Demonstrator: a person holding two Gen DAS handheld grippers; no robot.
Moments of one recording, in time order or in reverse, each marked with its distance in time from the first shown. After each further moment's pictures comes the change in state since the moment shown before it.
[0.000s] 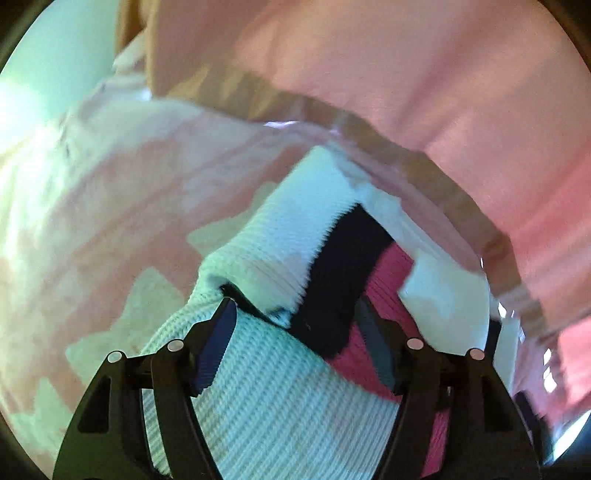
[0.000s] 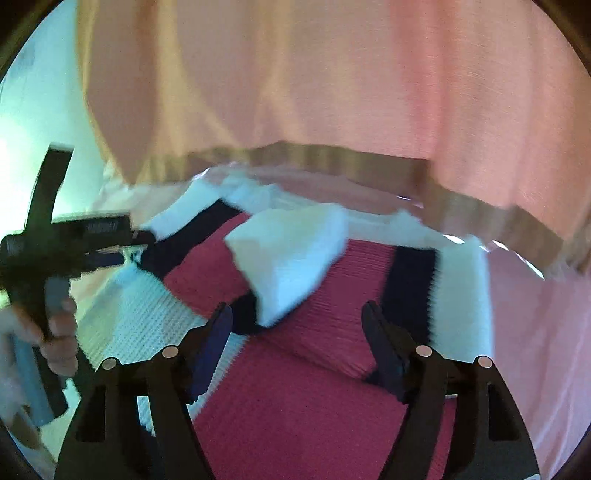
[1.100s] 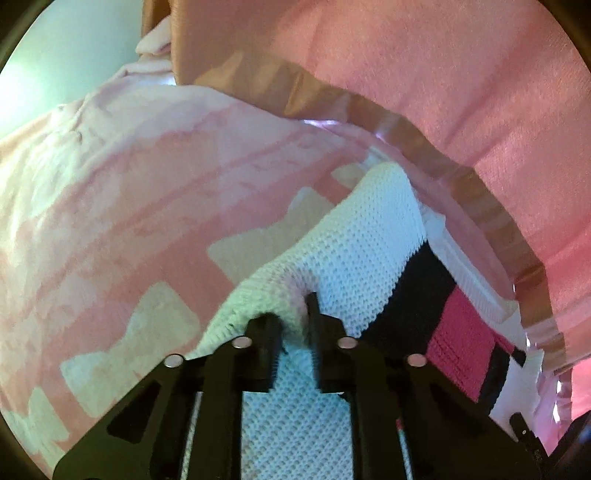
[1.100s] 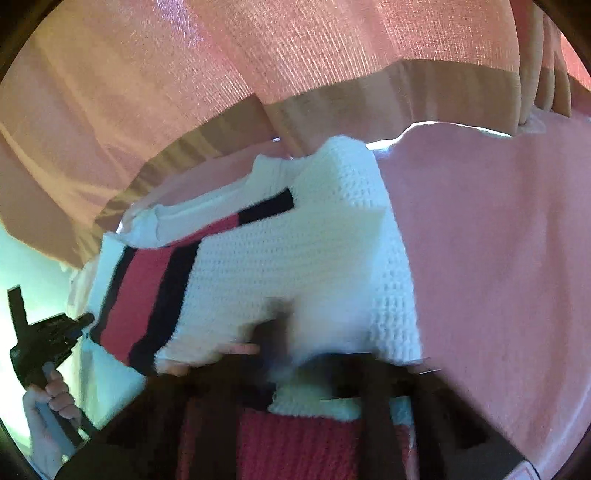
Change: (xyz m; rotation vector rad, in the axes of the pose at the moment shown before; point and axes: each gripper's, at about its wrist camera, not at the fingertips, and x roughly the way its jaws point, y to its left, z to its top) left arm 0.023 0.010 0.008 -0.051 -0.040 0.105; right arm 0.028 -0.172 -0.035 0.545 0.090 0.080
